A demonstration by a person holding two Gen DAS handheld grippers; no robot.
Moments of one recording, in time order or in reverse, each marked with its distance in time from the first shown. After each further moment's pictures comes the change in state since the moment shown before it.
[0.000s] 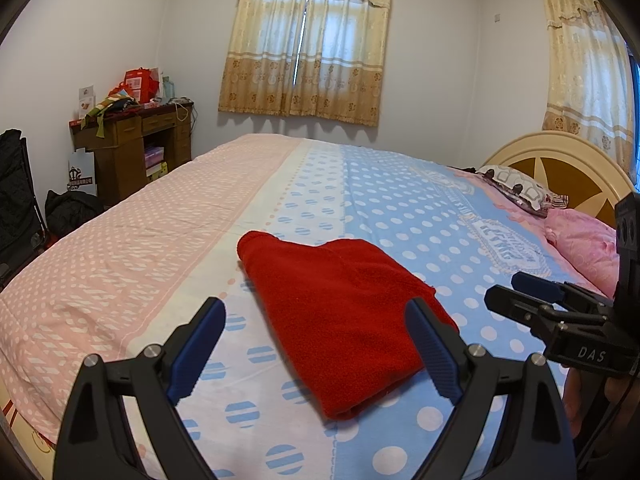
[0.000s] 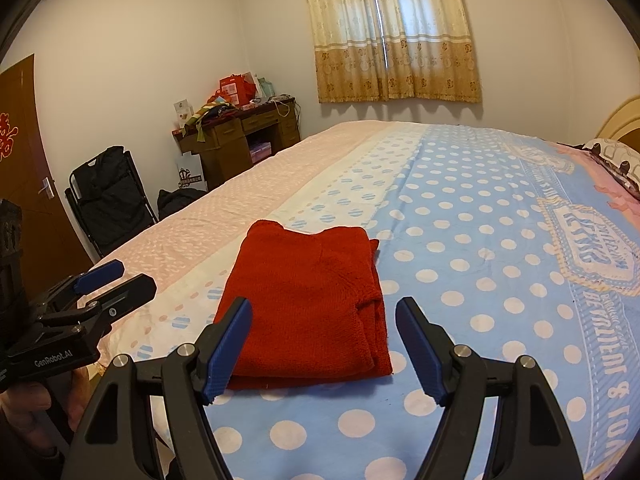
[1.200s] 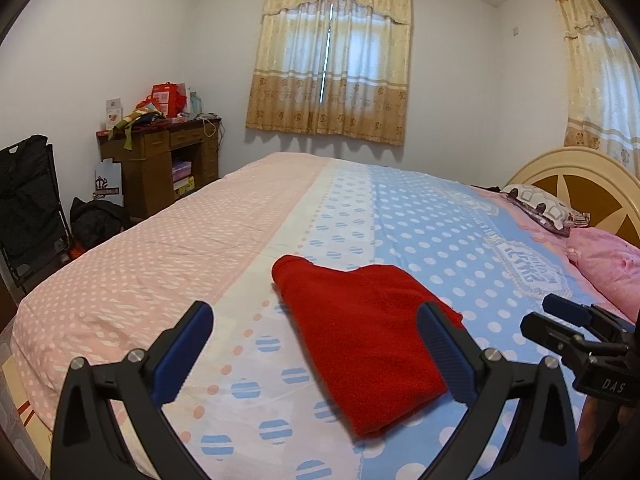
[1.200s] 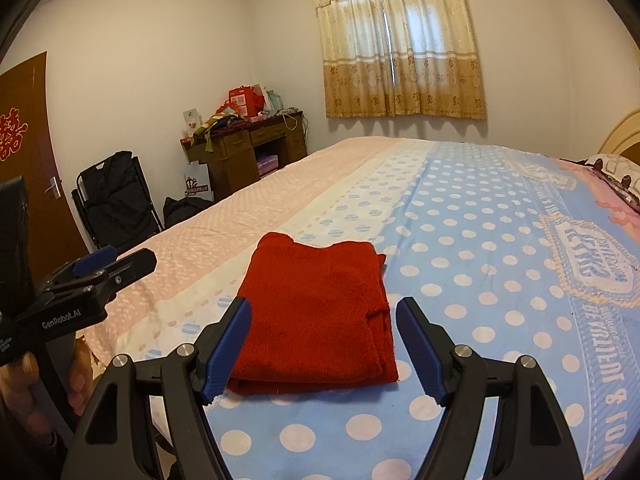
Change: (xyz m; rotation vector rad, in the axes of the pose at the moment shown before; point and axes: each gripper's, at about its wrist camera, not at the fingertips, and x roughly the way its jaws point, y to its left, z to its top) left arm -0.005 0.018 0.011 -0.018 -0.071 0.092; right arm -0.016 0.007 -0.002 -0.029 -0.059 0.022
